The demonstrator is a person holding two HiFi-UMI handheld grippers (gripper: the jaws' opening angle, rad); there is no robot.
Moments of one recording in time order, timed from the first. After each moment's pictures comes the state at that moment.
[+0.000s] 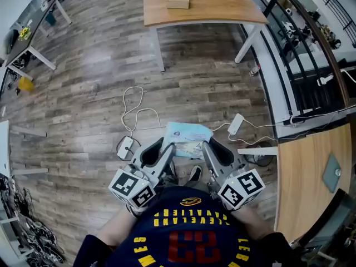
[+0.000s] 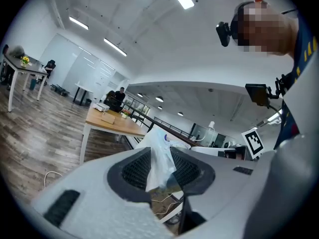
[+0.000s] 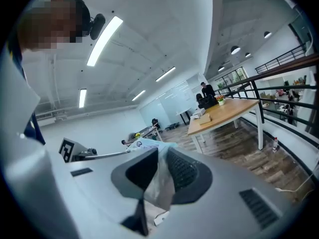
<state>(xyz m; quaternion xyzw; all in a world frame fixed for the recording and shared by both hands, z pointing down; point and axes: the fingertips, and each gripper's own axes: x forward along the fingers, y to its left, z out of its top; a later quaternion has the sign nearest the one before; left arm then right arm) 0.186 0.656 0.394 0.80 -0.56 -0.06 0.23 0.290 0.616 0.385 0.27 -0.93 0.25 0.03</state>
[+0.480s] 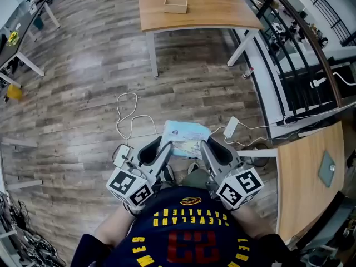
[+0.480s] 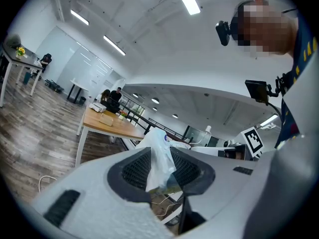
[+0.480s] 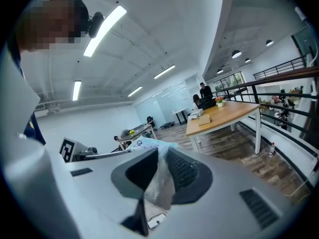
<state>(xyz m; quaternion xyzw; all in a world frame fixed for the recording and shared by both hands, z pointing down) 0.118 0.630 0.398 0.82 -0.53 -0.08 0.23 0.223 0.597 0.382 0.30 -0.92 0.23 0.06</state>
